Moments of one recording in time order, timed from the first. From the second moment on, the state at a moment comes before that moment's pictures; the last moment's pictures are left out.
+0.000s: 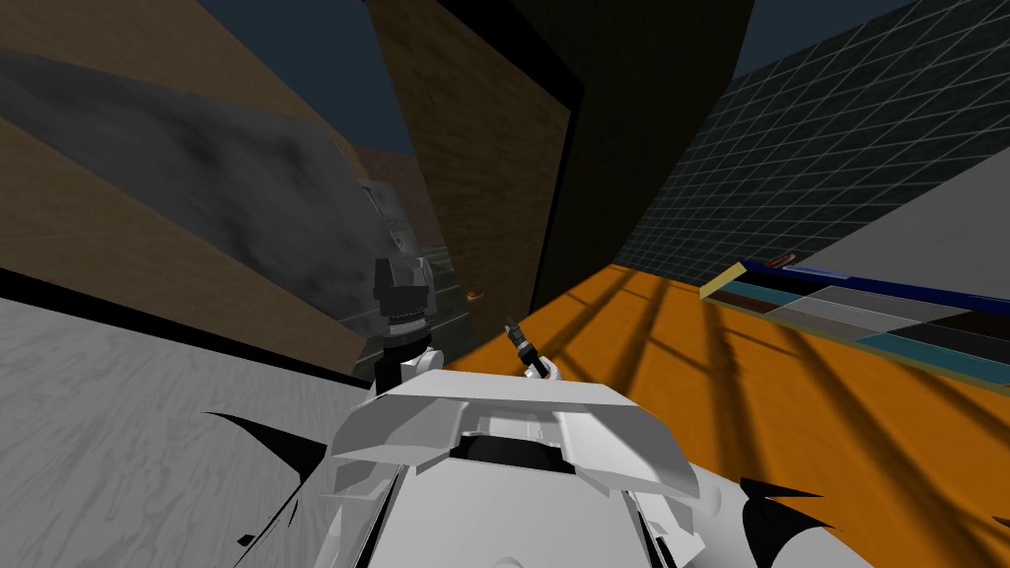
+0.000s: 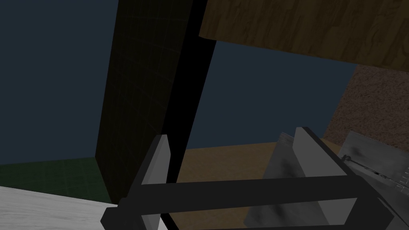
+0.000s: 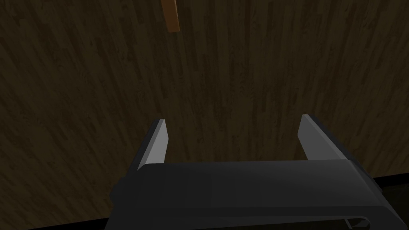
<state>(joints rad) -0.18 -0.06 0.58 -0.77 -0.02 -0.82 -0.19</state>
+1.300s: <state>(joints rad) -0.23 -0.06 0.55 -0.63 -0.01 -0.83 -0.15</state>
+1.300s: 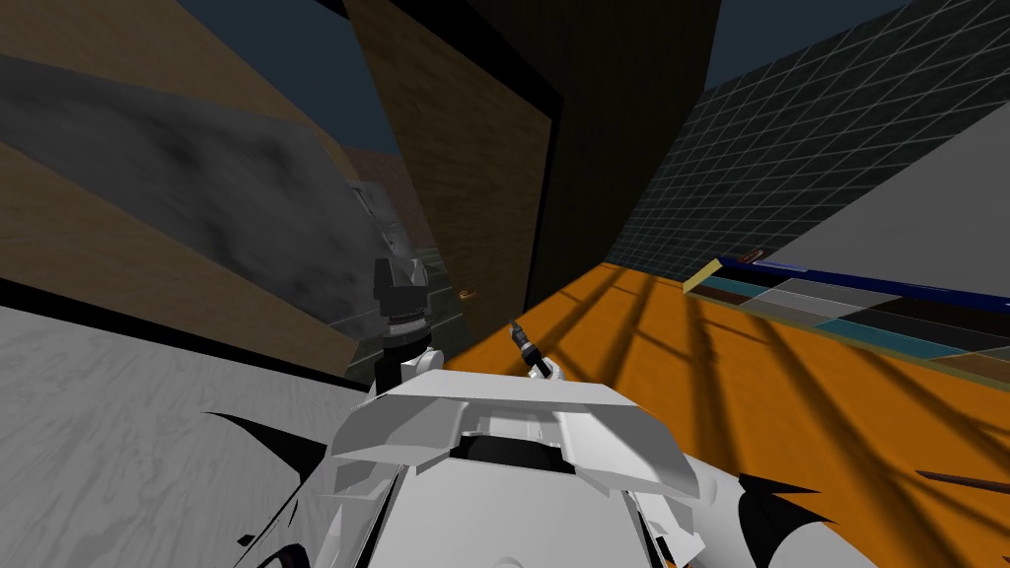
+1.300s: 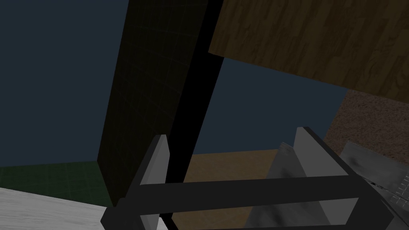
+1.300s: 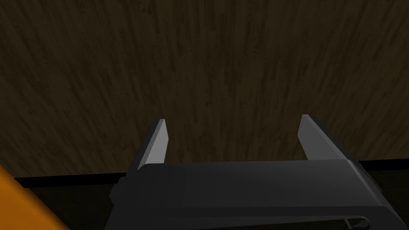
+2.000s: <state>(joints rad) -0.26 -0.02 0.54 -0.54 -0.01 -0.85 -0.12</state>
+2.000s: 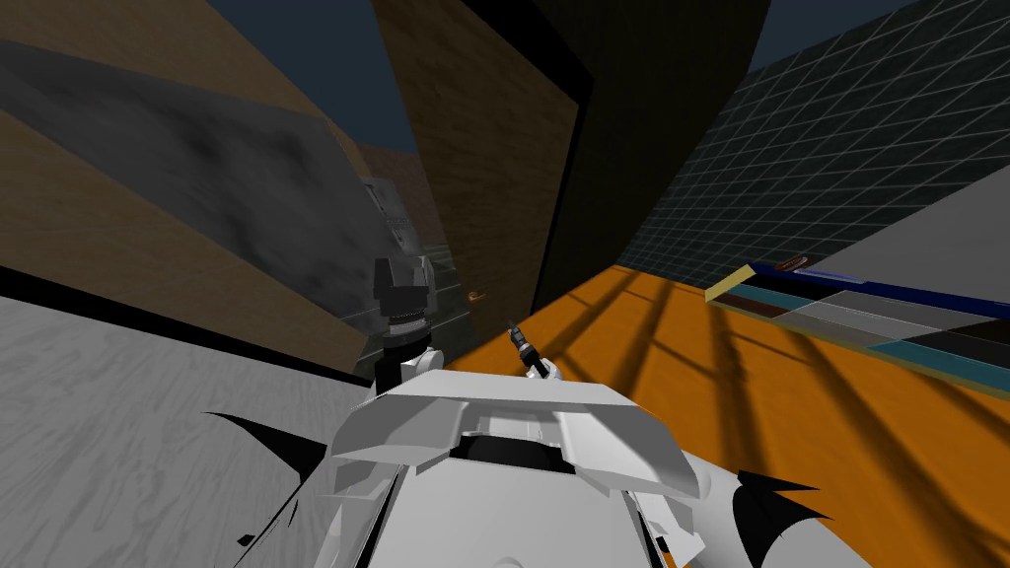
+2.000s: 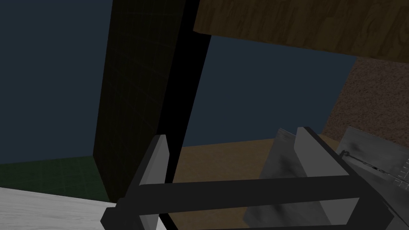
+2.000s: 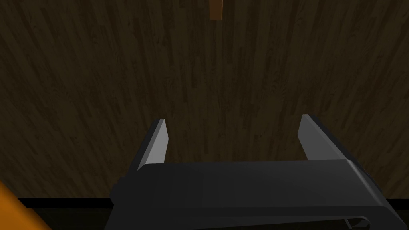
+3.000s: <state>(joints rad) -0.26 -0.02 0.53 -0.53 -0.01 -0.85 -0.12</state>
